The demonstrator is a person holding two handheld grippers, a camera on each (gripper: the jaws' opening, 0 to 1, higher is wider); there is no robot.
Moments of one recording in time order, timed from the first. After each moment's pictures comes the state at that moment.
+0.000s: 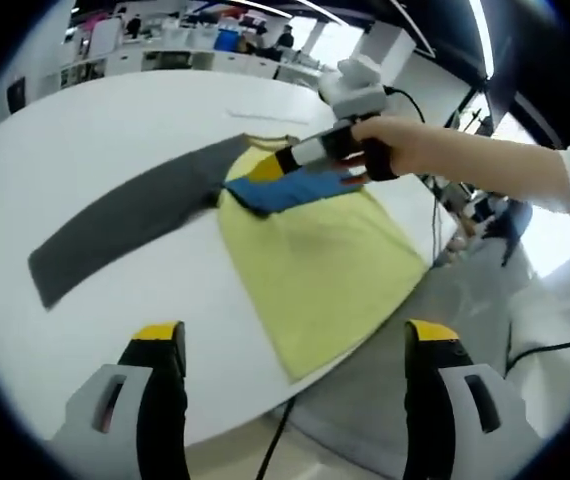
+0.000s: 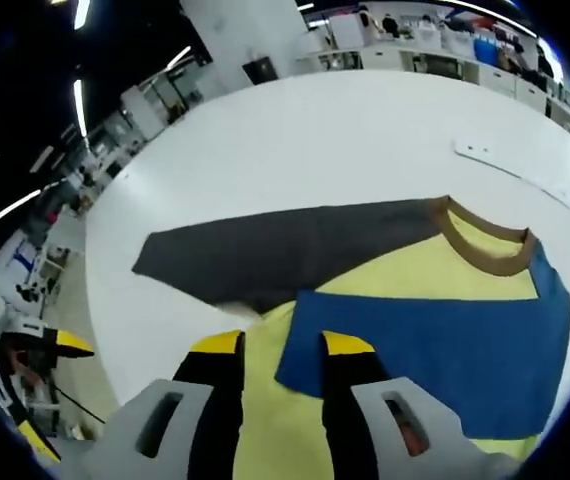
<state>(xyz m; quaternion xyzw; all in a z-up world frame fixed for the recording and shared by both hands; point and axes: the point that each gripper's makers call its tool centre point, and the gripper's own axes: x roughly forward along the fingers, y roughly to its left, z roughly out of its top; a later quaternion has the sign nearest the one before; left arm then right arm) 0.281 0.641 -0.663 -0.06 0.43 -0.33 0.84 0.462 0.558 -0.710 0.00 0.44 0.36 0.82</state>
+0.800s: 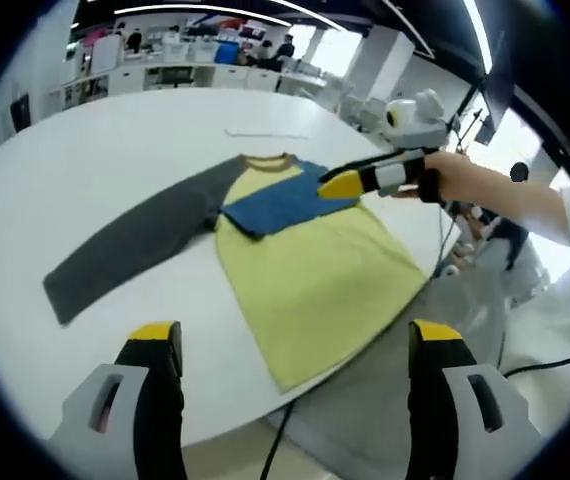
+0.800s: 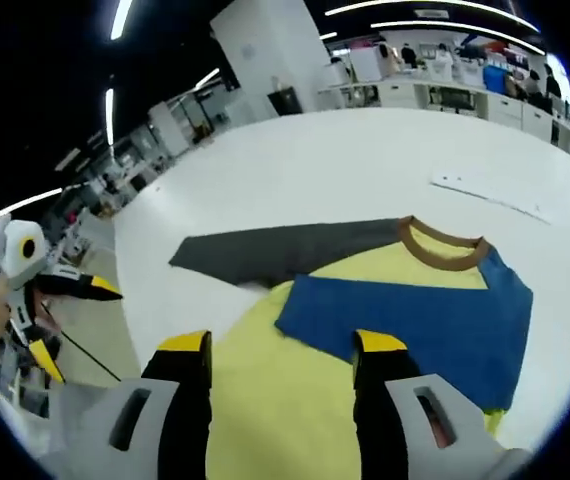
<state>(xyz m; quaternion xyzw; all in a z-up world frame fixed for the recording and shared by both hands) 0.281 0.627 -0.631 -0.04 0.41 -0.32 0.85 0.406 0.488 -0.648 0.00 0.37 0.40 0.84</state>
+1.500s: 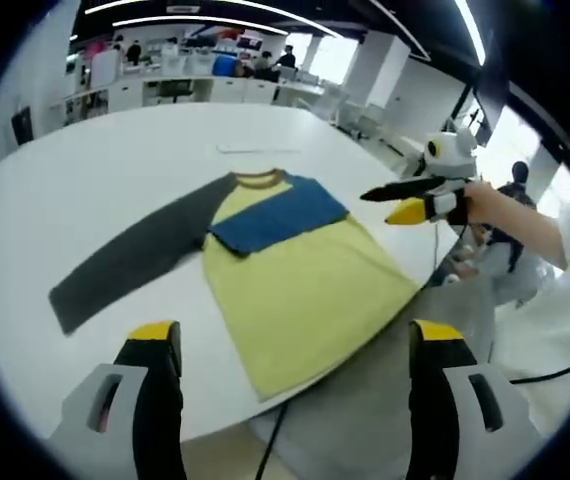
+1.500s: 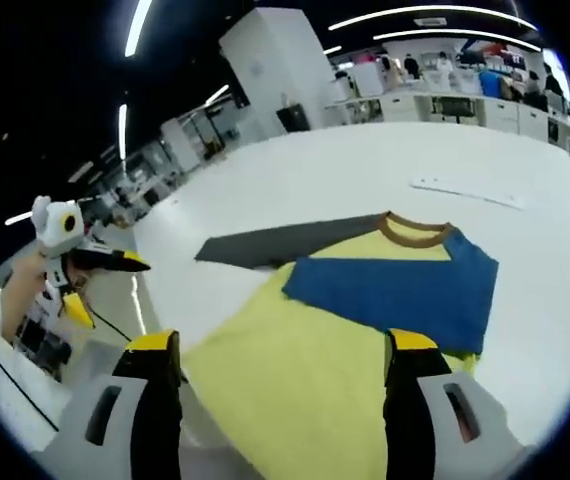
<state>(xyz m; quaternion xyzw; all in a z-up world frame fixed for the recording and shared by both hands) 0.275 0.605 -0.602 -0.03 0.39 -0.31 0.87 0.356 0.414 -0.618 0.04 0.34 0.42 0.84</state>
